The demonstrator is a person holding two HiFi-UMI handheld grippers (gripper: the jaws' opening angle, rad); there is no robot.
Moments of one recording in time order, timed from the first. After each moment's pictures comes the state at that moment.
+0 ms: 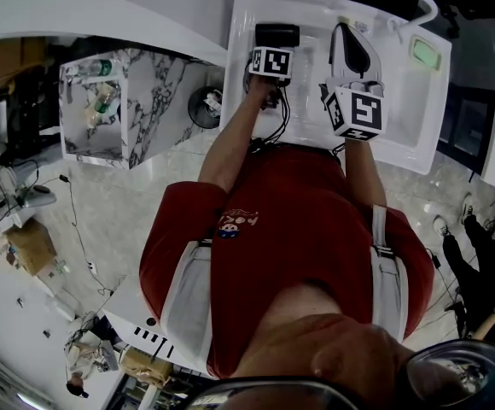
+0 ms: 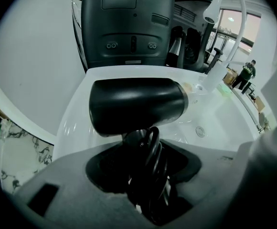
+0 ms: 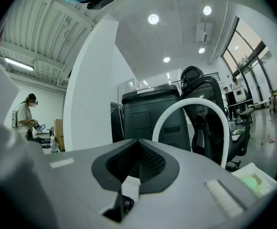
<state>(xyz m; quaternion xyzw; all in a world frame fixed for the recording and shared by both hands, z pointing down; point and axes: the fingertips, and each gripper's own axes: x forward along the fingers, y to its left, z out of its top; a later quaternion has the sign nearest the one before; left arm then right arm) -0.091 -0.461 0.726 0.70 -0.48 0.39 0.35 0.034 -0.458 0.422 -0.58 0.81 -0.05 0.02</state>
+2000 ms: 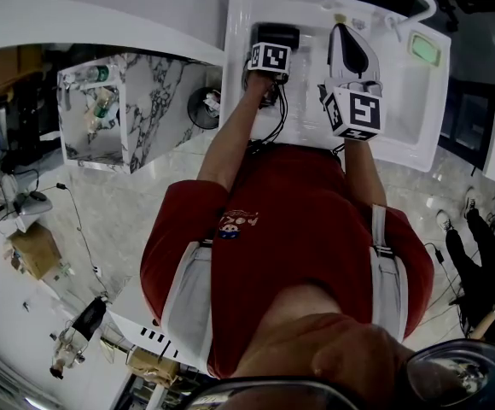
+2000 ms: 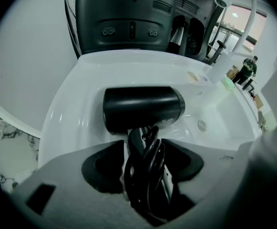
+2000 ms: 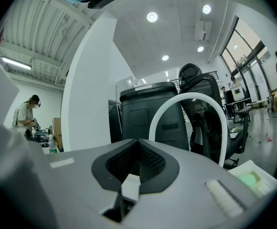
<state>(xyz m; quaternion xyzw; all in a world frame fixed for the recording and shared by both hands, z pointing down) -0.091 -0.462 0.755 0.68 -0.46 0.42 0.38 0.038 -0.464 0.435 -0.59 0.81 -0.06 0.02</state>
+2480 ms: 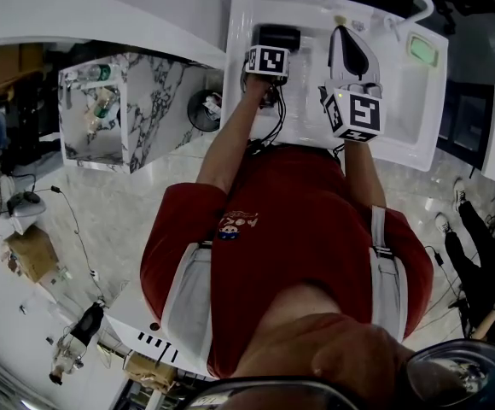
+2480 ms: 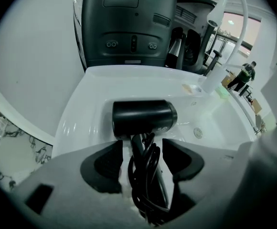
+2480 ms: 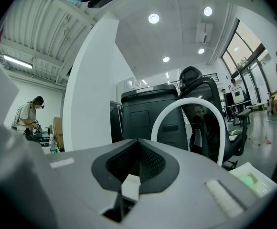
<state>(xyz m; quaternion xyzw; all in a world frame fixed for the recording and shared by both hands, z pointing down) -0.092 -0.463 0.725 0.70 -0.47 0.39 0.37 0.037 -0.451 0.426 -0.59 0.81 -0.05 0.02</state>
